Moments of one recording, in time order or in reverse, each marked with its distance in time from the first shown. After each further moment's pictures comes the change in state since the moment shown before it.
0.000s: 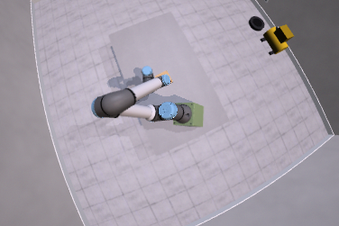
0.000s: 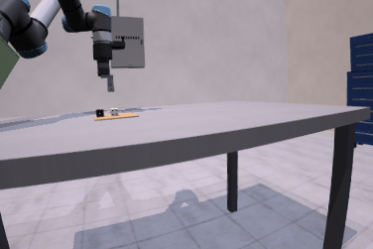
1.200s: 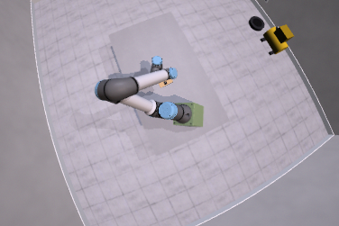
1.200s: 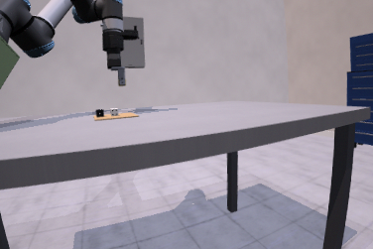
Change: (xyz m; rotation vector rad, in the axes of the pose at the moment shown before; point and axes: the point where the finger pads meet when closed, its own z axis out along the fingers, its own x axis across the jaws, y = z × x) arm 0.098 -0.035 -0.017 -0.002 0.006 0.019
